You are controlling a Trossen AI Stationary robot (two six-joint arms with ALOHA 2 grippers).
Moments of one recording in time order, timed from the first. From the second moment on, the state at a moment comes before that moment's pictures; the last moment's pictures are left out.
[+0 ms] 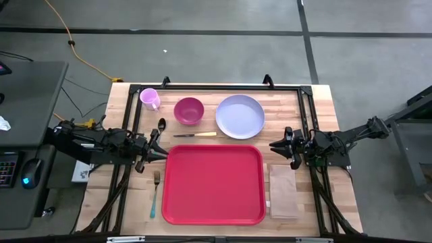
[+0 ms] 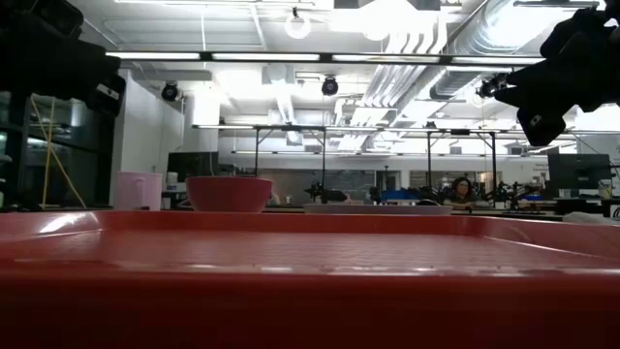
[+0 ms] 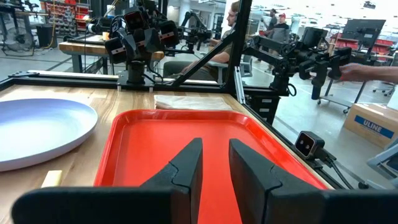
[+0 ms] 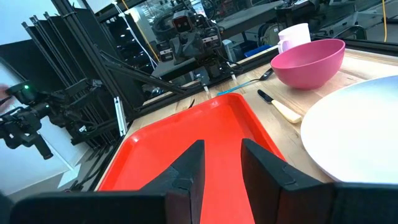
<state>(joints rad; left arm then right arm) -0.24 0.02 0.02 0.00 0.01 -0.11 0.30 0.13 0.02 0.05 0.29 0.44</state>
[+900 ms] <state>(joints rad) -0.24 0.02 0.02 0.38 -0.10 -0.11 0.30 0.13 0.02 0.18 0.42 0.52</state>
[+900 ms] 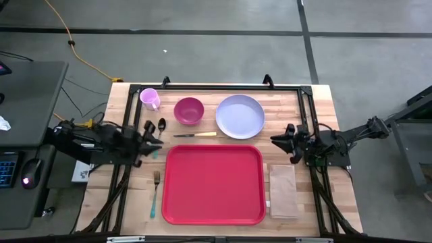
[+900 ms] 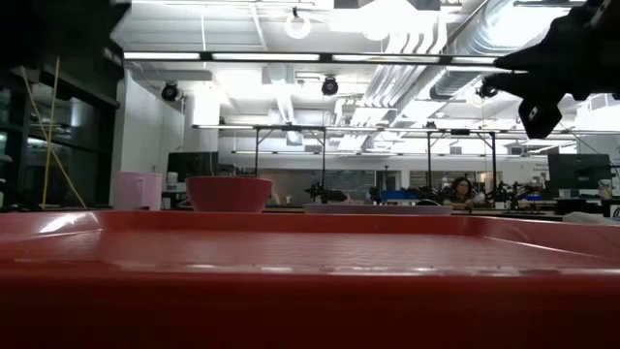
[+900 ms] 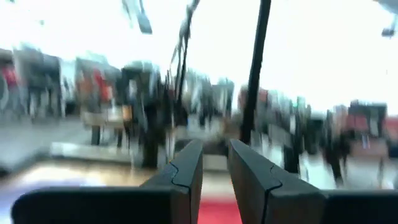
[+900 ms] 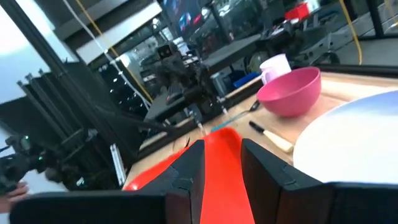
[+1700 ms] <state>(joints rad) -0.24 0.03 0.15 0.55 -0.59 -0.29 0.30 0.13 0.02 0.20 0.50 0.52</state>
